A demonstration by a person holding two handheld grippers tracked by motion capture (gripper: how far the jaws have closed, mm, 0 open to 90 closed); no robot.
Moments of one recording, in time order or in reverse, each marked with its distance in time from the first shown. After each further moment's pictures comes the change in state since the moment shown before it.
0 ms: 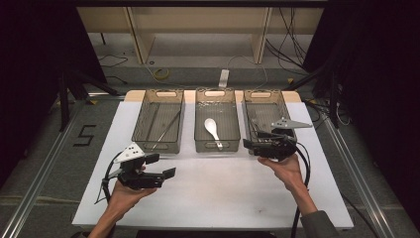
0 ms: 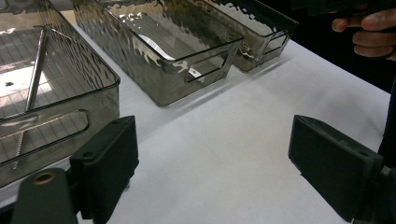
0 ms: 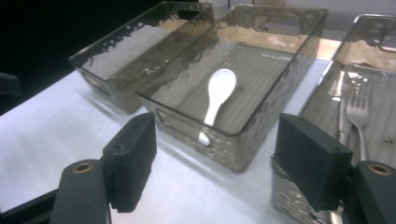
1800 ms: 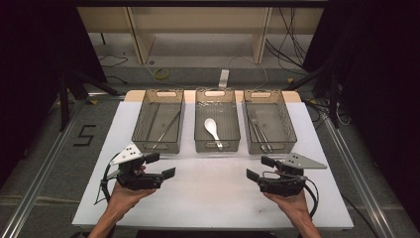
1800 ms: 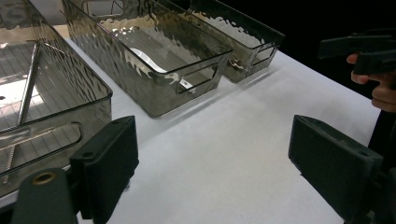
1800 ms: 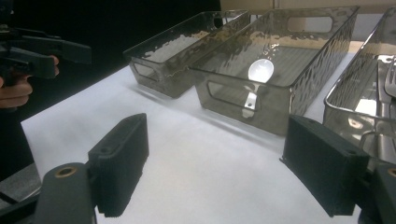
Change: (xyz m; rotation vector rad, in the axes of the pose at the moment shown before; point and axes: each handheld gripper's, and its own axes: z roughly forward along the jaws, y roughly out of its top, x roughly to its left) left arm -0.002 0.000 -0.005 -0.050 -0.033 0.008; right arm 0.036 -0.069 -0.042 -0.123 0.082 -0.015
